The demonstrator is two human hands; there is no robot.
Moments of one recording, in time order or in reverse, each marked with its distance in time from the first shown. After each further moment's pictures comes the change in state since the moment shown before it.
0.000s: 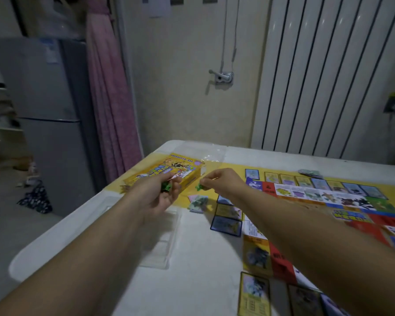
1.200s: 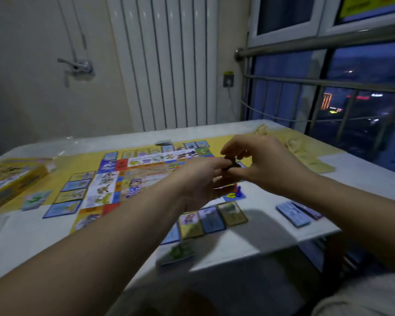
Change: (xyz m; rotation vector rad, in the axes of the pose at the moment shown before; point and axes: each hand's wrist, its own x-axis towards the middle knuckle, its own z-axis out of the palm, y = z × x) left_hand -0.160 -0.213 0.269 0.498 -0.804 -0.232; right_hand -0.304 0.110 -0.265 -0.657 0.512 -0.331
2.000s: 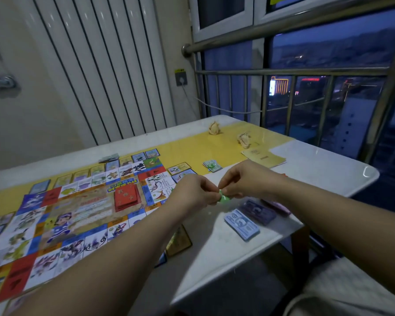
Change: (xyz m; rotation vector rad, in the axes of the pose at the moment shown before) left_hand 0.114 -0.045 0.059 0.983 0.049 0.220; right_hand -0.031 0.136 -0.009 0.426 -0.245 0.672
